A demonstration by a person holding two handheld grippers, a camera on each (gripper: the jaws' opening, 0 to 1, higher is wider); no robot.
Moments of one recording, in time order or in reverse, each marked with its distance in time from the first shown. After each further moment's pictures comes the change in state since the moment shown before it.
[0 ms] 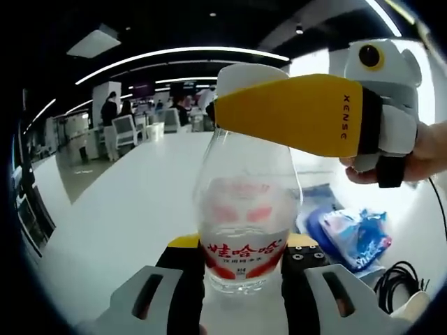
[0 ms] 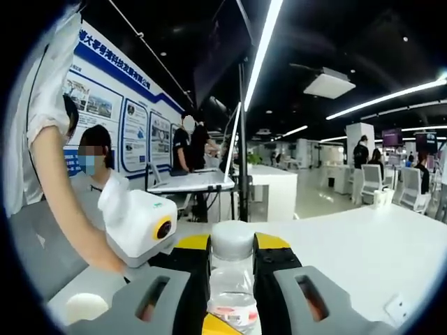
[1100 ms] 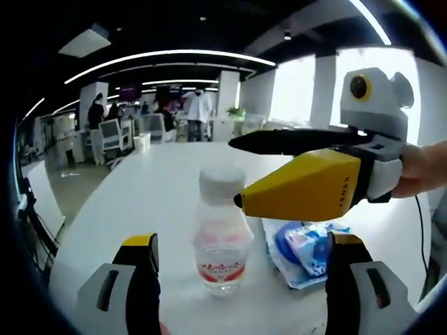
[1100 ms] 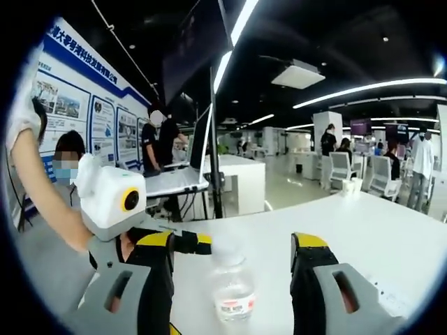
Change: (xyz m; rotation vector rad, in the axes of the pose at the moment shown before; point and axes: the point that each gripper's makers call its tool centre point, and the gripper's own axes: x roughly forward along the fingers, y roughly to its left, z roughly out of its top) left arm -0.052 -0.024 0.047 0.014 -0.024 -0.111; right arm -0.031 0.004 0.030 0.049 0.076 -0.235
